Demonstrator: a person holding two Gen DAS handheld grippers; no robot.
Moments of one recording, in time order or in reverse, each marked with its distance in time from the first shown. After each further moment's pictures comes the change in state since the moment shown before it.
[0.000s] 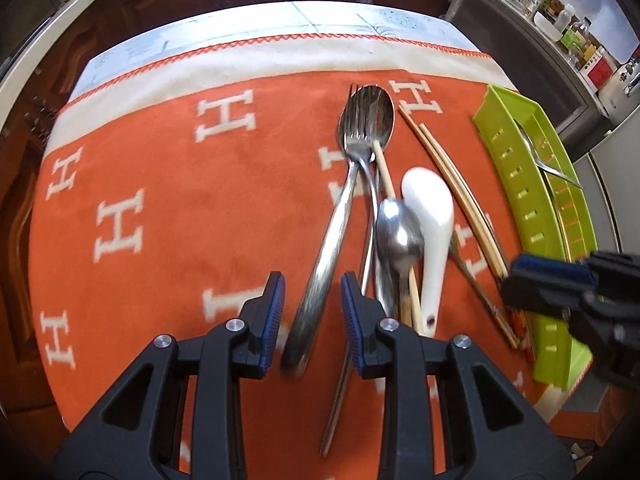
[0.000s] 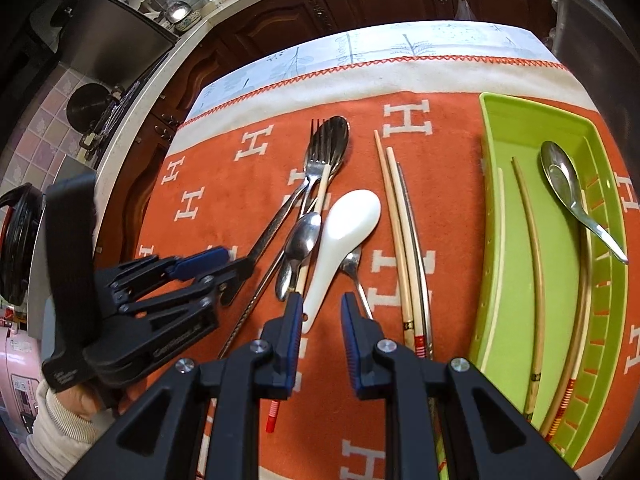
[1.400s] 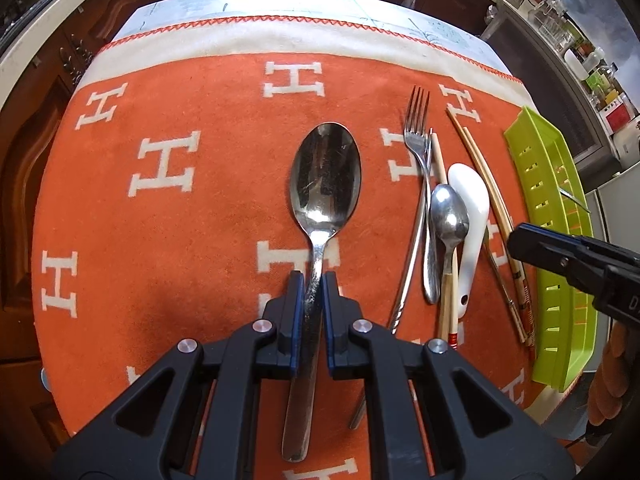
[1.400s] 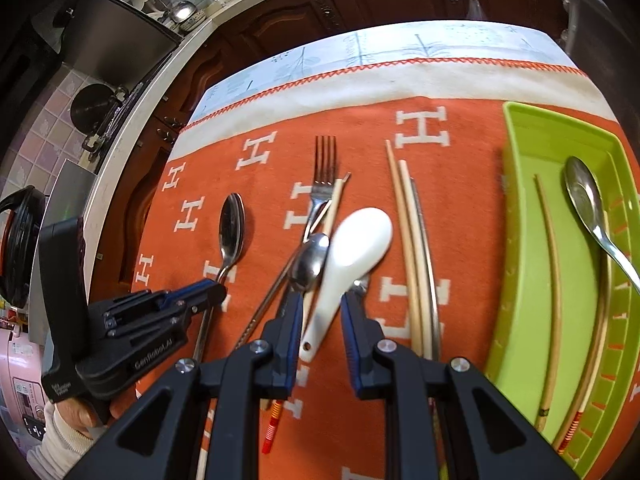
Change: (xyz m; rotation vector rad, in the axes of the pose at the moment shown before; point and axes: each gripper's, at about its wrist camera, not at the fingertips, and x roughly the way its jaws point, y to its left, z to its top) left arm -0.006 0.040 -0.035 -0.176 0.006 -0.011; right arm 0.018 0.003 0.018 -0.016 0.004 0.030
